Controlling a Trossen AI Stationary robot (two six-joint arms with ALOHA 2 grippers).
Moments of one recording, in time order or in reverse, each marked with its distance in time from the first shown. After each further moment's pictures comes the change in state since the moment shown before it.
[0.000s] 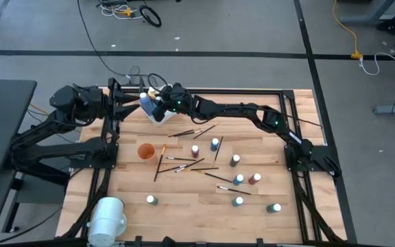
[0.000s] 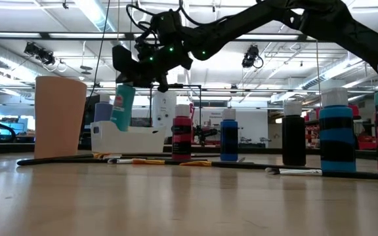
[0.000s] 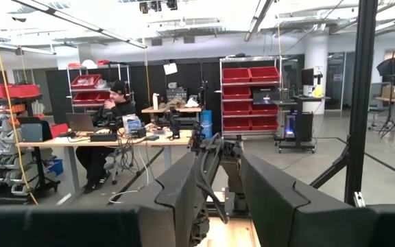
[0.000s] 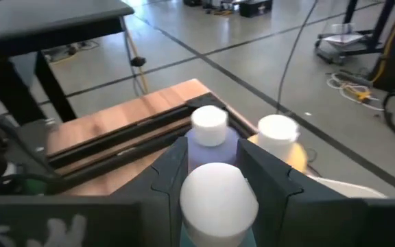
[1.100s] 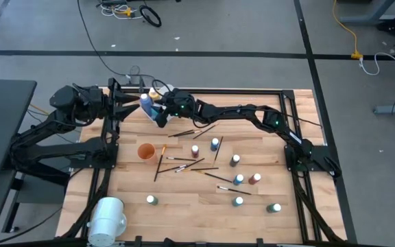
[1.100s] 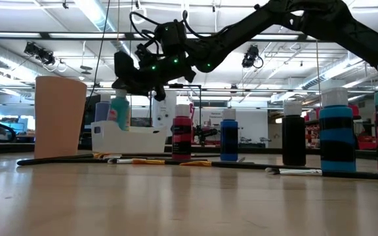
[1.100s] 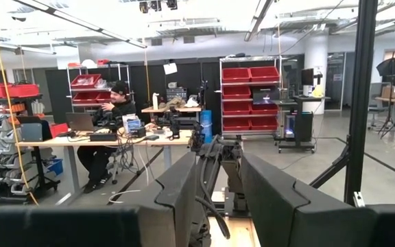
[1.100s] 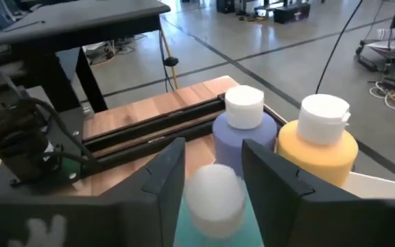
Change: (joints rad) left arm 0.000 0.000 0.000 -0.001 0.000 0.000; right arm -0.003 -0.001 -0.140 0.175 -0.132 -0.005
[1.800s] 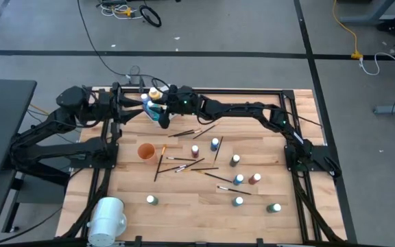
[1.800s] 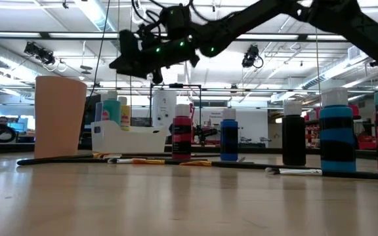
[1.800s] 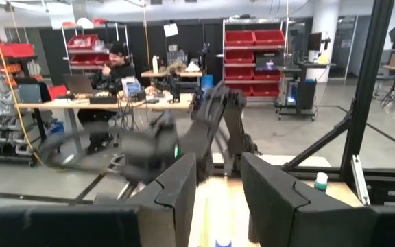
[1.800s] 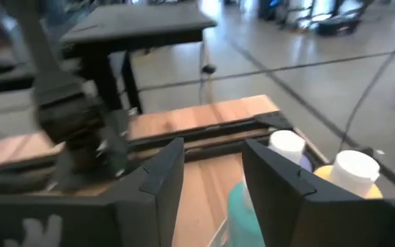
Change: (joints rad) left arm 0.000 0.000 0.000 -0.158 -0.007 0.021; right arm 0.013 -0.110 -0.001 -0.097 -0.167 -0.087
